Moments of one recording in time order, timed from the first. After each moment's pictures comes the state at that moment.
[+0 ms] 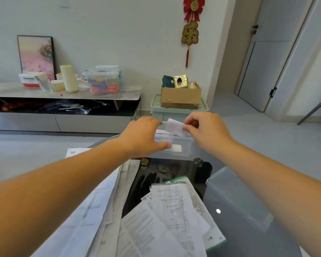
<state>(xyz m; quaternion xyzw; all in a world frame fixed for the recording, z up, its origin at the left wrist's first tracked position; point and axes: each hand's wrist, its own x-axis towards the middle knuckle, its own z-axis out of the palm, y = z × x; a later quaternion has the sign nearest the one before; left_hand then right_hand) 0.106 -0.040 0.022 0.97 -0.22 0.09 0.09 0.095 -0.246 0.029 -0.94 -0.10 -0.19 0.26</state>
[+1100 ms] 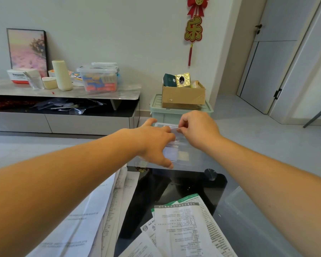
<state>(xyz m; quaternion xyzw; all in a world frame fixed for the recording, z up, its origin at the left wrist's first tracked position) 0.191 -0.052 -0.003 0.93 -0.35 -0.02 -0.13 0.195 -0.217 -0.003 -0.97 -0.06 -0.16 0.15</state>
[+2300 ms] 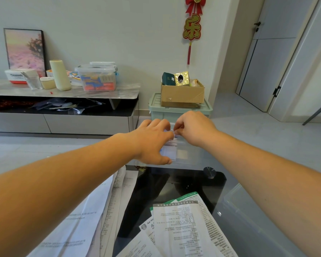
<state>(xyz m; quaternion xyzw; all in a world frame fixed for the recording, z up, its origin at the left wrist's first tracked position) 0.194 -0.044 -0.020 0.93 -0.36 0.07 -0.09 0.203 -0.218 -0.001 -0.99 -0.09 -0.09 0.11</state>
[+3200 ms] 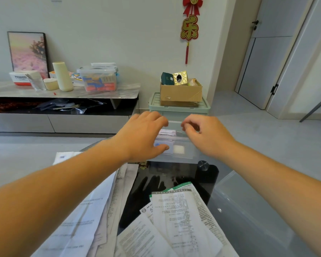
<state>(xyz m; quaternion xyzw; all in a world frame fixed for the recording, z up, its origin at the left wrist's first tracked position) 0.135 -0.035 0.009 0.94 -0.31 0.16 0.02 0.119 -0.246 0.009 -0.94 -0.16 -0.16 0.27</state>
